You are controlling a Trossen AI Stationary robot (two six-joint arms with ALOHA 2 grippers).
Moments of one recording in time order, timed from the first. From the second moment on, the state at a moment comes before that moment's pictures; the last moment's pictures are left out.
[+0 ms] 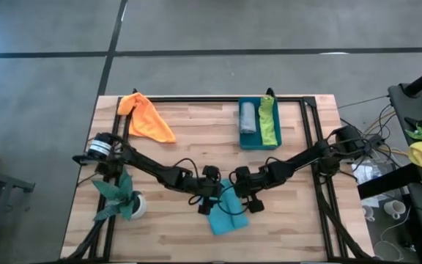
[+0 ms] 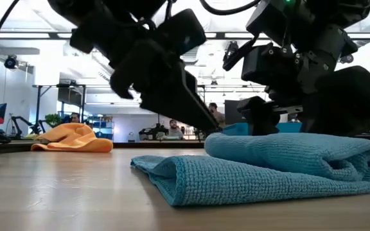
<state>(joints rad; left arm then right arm) -0.28 1.87 1.05 0.13 -0.16 0.03 0.29 1.77 0.81 -0.07 -0.05 -0.03</state>
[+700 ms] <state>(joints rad) -0.49 1.88 1.04 0.06 -0.16 -0.37 0.30 1.75 0.87 -0.07 -0.07 0.02</state>
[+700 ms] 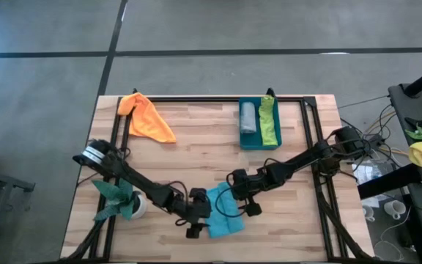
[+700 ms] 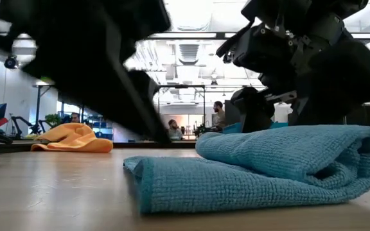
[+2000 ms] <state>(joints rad) -0.49 1.94 1.03 0.09 -0.10 -0.36 0.34 1.82 1.15 -0.32 -0.02 0.08</state>
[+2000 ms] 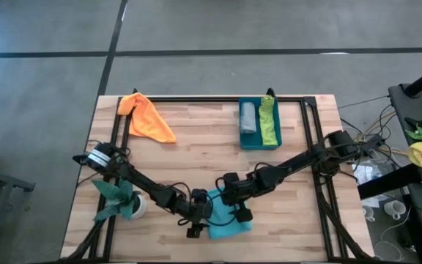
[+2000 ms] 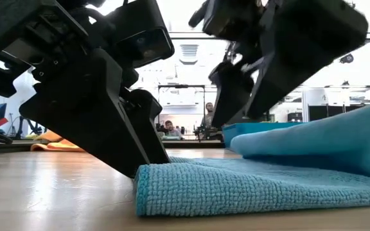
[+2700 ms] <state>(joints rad) -0.49 1.94 1.03 0.09 -0.10 -0.36 0.38 1.39 0.56 -0.32 0.06 0.28</state>
